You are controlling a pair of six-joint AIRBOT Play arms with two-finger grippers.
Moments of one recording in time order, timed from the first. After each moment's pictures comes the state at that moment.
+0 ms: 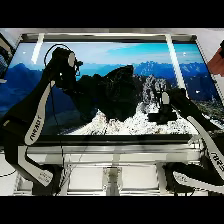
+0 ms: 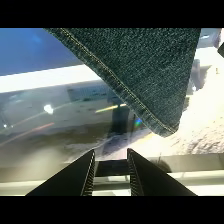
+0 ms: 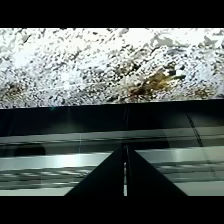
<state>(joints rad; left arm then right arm) -0.33 -1.73 1.82 1.68 -1.73 -1.66 0.27 -1.28 0.96 -1.63 1.43 1.87</state>
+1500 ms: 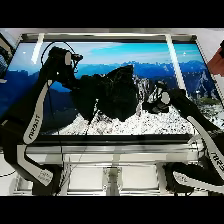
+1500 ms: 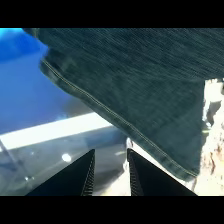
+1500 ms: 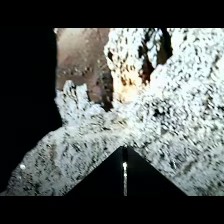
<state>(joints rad) -0.27 -1.74 1.82 1.70 -1.53 -1.49 0.27 -1.28 0.96 -1.53 0.98 1.94</state>
